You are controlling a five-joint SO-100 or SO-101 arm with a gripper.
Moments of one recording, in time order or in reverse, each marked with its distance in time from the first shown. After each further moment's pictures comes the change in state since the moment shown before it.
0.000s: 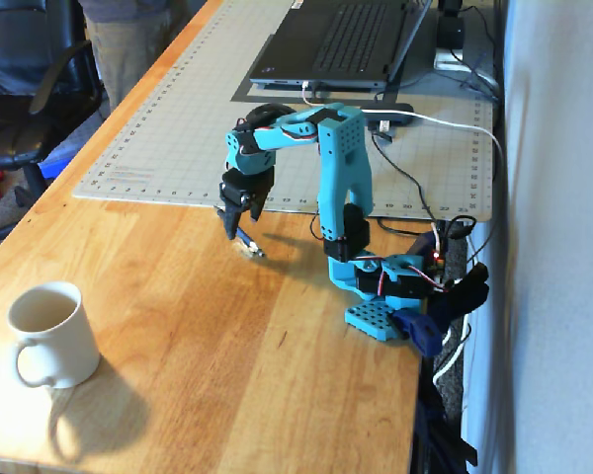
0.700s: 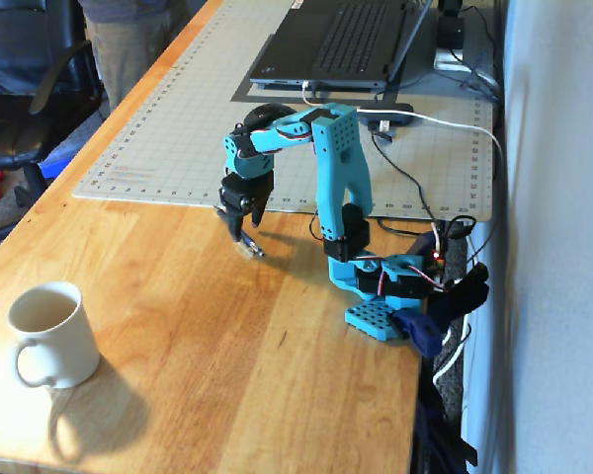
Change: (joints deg) arm 0.0 -2.6 -0.6 0.0 0.0
